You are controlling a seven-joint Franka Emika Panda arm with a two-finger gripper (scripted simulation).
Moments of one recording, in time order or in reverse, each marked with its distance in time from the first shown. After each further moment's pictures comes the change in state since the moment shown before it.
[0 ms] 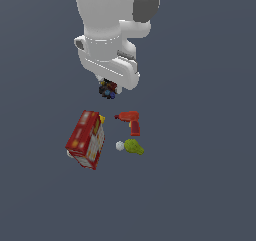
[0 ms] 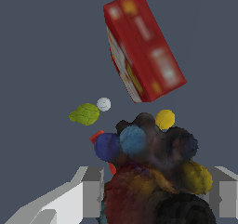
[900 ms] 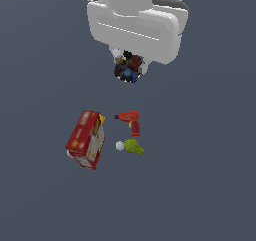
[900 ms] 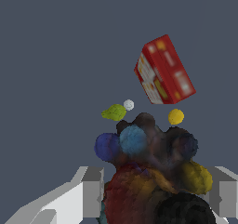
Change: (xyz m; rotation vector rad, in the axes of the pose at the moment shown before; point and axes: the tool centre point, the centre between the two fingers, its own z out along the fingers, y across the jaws) arm 0.004 -0.083 -0.109 0.003 -0.005 -0.003
